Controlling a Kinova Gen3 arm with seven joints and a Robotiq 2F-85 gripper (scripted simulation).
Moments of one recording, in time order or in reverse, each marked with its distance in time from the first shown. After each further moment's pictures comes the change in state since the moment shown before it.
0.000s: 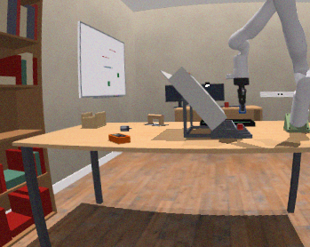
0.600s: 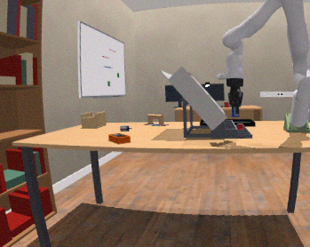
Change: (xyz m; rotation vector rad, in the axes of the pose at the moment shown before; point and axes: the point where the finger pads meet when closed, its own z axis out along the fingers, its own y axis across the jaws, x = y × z) arm 0.041 -0.091 0.008 0.034 0.023 -0.273
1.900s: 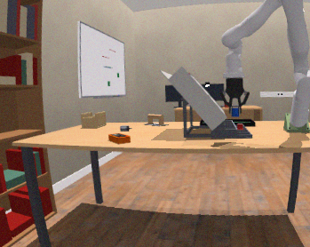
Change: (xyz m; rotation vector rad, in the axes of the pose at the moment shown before) arm 0.000 0.000 -0.001 -0.003 -0.027 -1.225
